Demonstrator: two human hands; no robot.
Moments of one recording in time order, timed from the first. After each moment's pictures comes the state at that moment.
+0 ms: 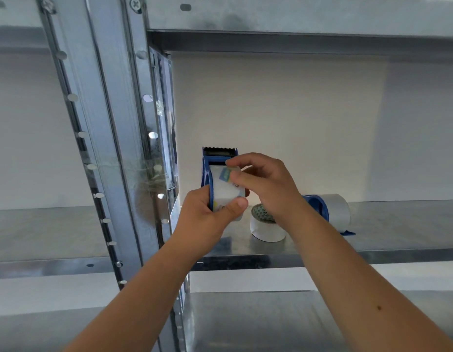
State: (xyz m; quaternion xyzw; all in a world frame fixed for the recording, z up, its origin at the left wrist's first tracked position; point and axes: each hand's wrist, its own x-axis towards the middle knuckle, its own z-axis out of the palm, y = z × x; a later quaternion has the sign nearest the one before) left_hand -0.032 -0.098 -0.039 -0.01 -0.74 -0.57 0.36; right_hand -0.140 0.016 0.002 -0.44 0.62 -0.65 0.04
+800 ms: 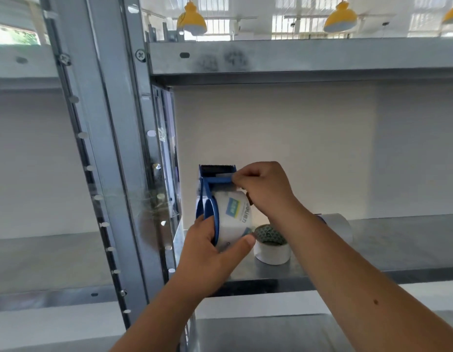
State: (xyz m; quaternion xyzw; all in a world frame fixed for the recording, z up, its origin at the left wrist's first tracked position) left_hand -0.016 -0.086 -0.042 0.01 -0.78 -0.51 0.37; right_hand -0.155 -0.006 0.034 -0.35 0.70 -0.62 -0.04
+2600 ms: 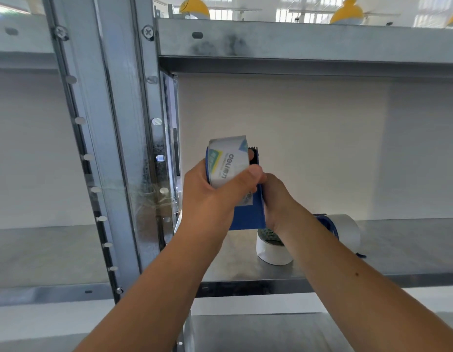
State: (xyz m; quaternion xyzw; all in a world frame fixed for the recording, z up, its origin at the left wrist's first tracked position) left_hand -0.023 -0.074 0.036 -0.01 -0.60 -0.68 0.42; right_hand -0.182 -0.031 0.010 -0.16 0.54 -0.79 0.25
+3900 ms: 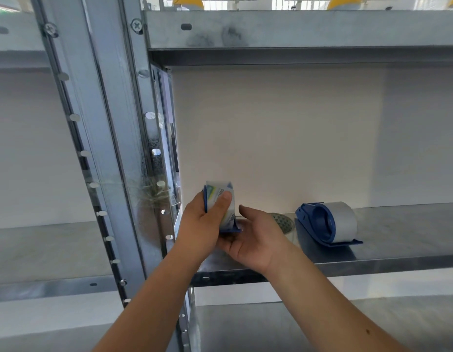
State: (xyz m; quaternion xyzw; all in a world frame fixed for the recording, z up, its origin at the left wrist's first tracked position) left_hand -0.053 -0.115 -0.041 0.12 -0.68 -0.62 0.36; right_hand -0.121 -0.021 -0.050 -0.04 0.29 -0.83 0.48
